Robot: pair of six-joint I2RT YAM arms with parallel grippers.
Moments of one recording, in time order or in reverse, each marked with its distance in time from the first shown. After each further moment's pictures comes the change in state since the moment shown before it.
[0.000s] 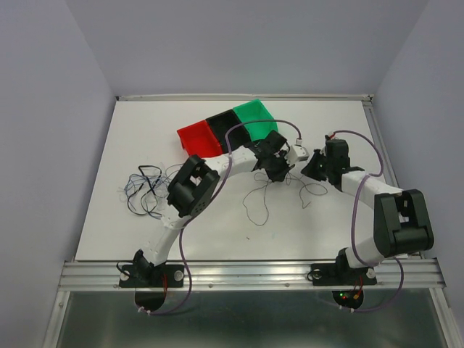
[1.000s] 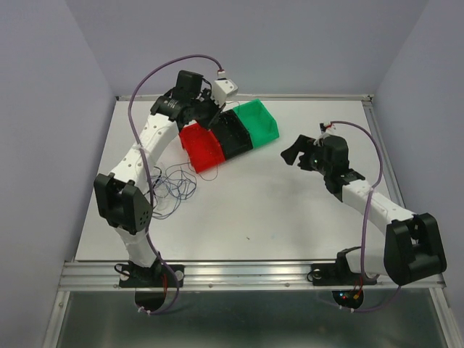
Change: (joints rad) left arm 0.422 -0.555 -0.011 -0.340 -0.073 0.150; right arm 0.137 -0.205 -0.033 0.169 0.005 0.034
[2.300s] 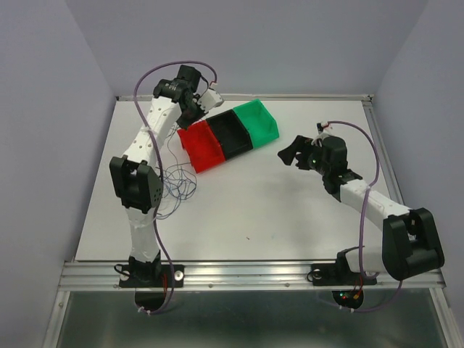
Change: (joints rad) left arm 0.109 0.208 0.309 -0.465 -0.369 0.232; right arm 0.000 0.040 -0.013 0.102 -0.060 -0.012
